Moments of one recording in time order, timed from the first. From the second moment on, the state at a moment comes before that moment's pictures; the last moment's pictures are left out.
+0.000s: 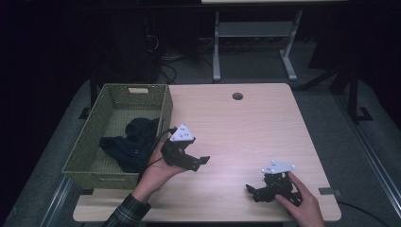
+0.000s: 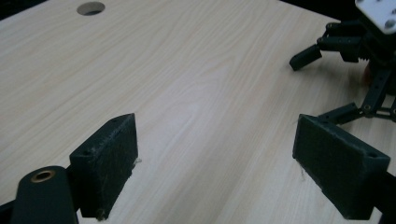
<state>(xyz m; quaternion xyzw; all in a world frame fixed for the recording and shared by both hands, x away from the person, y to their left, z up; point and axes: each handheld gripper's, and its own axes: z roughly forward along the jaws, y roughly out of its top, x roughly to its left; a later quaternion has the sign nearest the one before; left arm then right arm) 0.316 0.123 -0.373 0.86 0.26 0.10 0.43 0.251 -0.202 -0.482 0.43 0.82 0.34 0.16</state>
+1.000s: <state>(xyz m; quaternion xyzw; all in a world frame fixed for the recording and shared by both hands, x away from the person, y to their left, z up) 0.334 0.168 -0.346 0.84 0.30 0.11 0.44 0.251 -0.202 -0.482 0.42 0.82 0.34 0.15</state>
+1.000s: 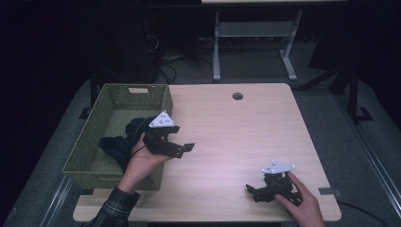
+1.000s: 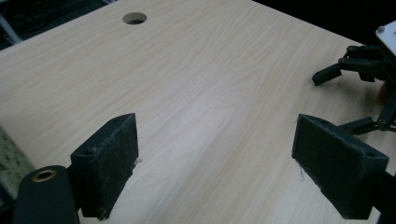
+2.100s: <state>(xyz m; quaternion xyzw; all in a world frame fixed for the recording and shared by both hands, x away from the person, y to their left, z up) 0.362 0.233 -0.338 0.82 0.35 0.15 0.43 0.251 -0.201 -0.482 0.42 0.82 0.34 0.15</state>
